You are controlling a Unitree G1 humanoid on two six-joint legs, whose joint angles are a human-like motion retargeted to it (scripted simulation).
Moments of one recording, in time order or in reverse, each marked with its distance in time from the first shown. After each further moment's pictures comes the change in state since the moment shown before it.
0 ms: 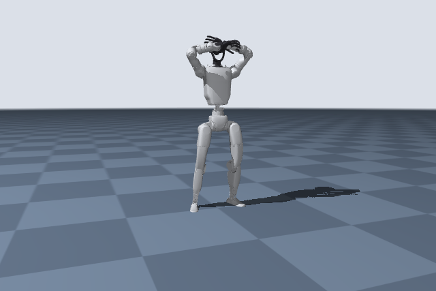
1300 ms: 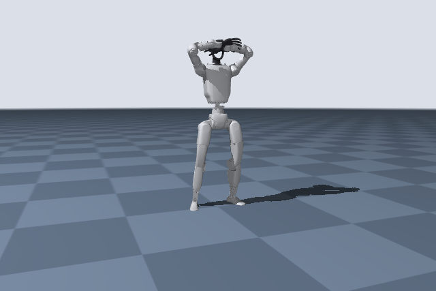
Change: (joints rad) left arm 0.069 0.022 0.000 -0.162 0.008 -0.039 -0.070; right arm -0.033 0.054 0.000 0.023 -0.119 0.006 0.003; waist 0.039 0.001 -0.033; left_leg 0.005 0.000 0.016 -0.006 0.002 0.001; right_leg -0.010 0.001 0.019 0.001 0.007 0.001
